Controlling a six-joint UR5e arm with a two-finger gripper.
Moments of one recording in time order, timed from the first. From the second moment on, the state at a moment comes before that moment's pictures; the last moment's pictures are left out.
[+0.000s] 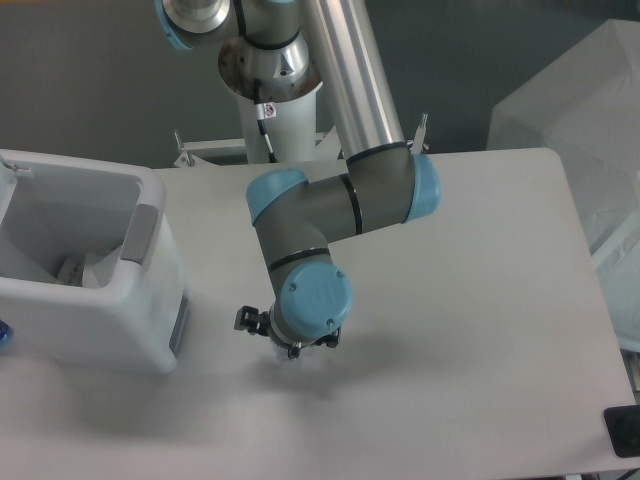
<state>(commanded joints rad) 2.29 -2.20 -1.39 -1.39 1.49 0.47</state>
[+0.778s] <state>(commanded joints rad) 2.28 -2.26 -1.35 -1.39 1.52 0.44</state>
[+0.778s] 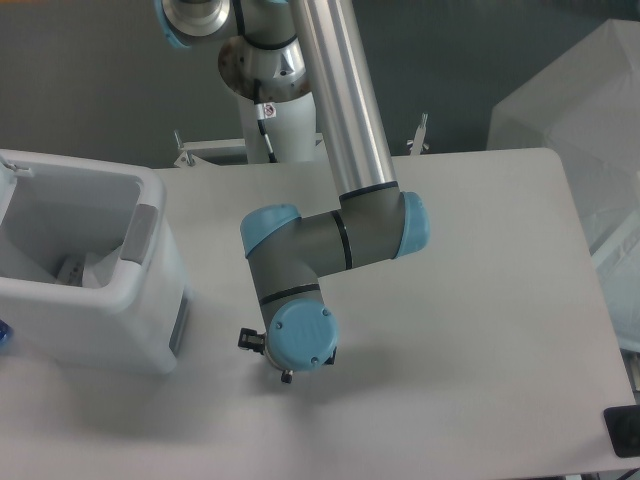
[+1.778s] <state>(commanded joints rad) 2.31 -2.02 -1.26 -1.38 1.43 0.42</state>
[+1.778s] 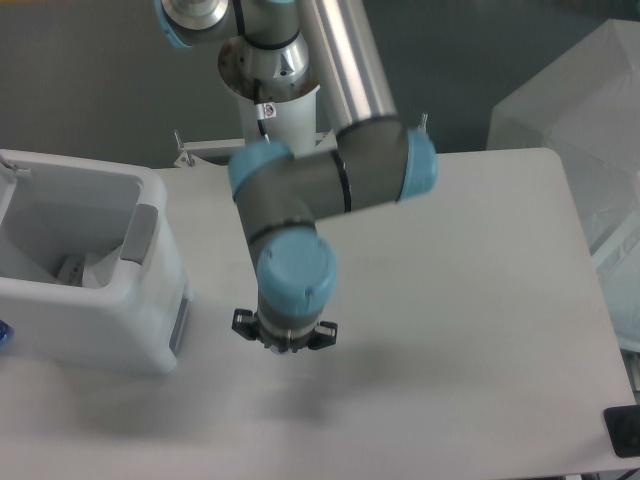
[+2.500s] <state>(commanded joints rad) 2.40 -1.85 -1.25 -1.08 1.19 0.41</state>
